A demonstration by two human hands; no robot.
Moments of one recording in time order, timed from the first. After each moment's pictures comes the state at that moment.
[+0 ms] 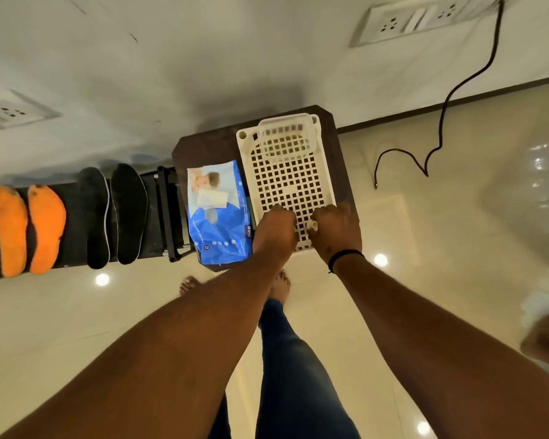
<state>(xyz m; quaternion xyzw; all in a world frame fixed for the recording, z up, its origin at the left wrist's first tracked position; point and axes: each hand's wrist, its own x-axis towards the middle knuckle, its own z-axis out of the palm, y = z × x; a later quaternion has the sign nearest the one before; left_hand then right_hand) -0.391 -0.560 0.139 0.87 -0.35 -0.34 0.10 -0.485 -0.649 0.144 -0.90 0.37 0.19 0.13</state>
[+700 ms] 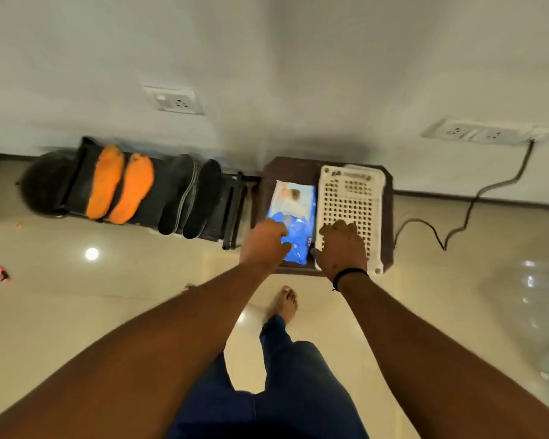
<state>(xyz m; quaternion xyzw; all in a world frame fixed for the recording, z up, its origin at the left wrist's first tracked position) -0.317 -0.407 0.234 0.90 -0.22 -0.31 0.21 -0.405 -0.552 0.259 -0.93 0.27 0.23 0.10</state>
